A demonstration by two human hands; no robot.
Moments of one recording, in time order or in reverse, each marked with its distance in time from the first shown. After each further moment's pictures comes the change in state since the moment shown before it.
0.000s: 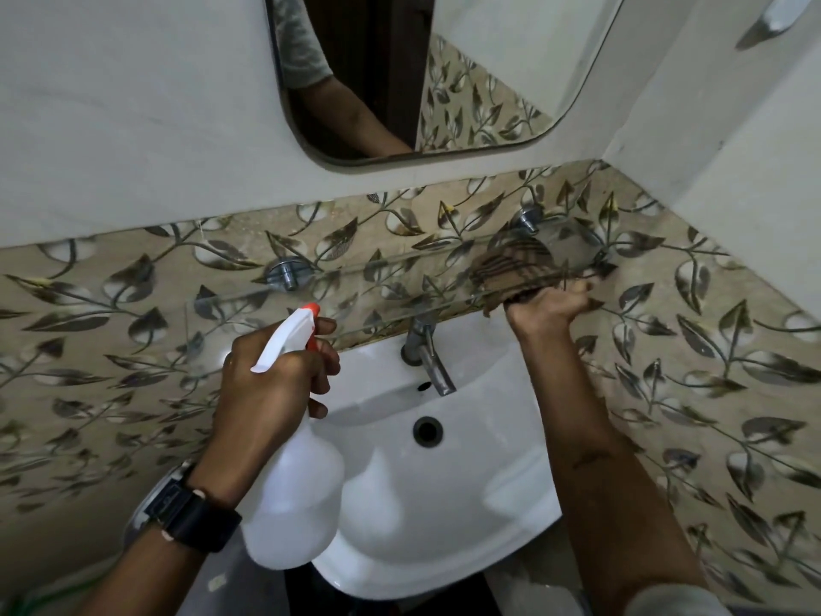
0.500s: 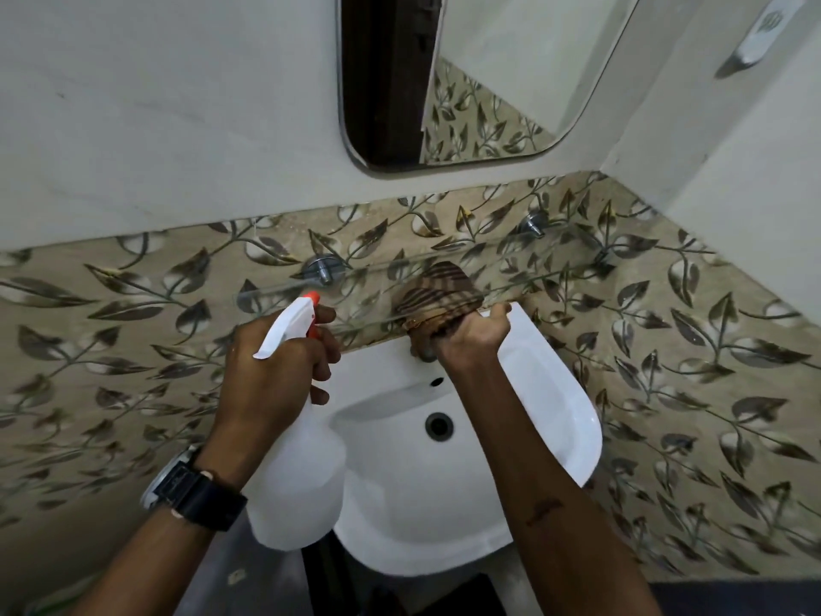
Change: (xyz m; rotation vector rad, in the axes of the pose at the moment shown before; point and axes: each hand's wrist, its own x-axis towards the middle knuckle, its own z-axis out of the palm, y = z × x) left_hand -0.014 0.007 -0.048 -0.048 -0.017 0.047; right_hand -0.087 0.103 0.007 0.057 -0.179 0.296
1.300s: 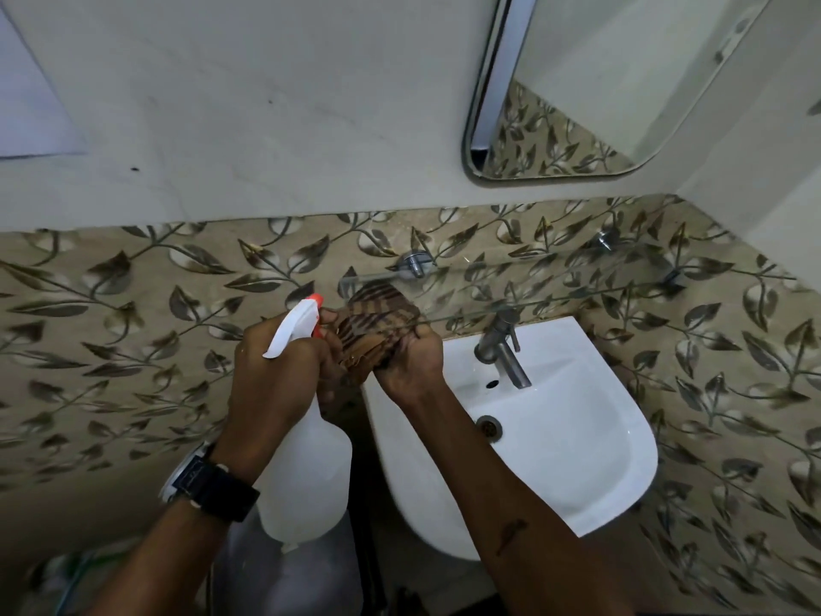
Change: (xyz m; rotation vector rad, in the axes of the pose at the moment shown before) left_hand -0.029 -0.007 -0.104 0.052 0.189 0.057; right_hand -0.070 0.171 0.031 -0.292 -0.160 0.328
